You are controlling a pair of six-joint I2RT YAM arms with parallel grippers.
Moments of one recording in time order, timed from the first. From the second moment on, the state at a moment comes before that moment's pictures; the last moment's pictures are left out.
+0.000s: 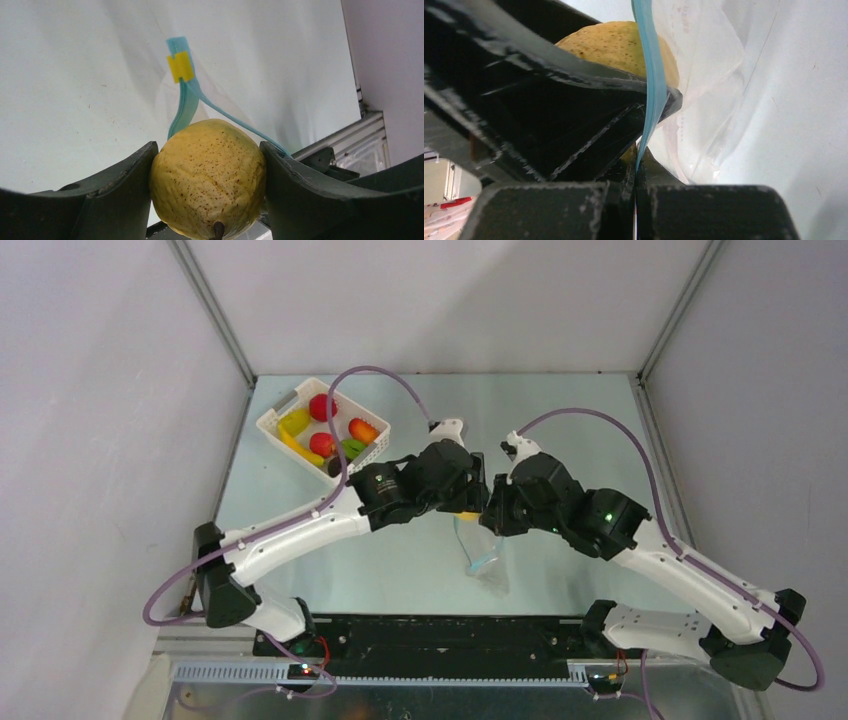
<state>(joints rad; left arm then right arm) -1.09 1.47 1.44 -0.68 -0.33 -0.83 0.94 1.05 1.18 -0.80 0.10 0.69</state>
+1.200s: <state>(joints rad) -1.13 1.57 1.38 -0.85 -0.18 -0.61 0.87 0.83 1.05 -0.64 0.02 0.58</state>
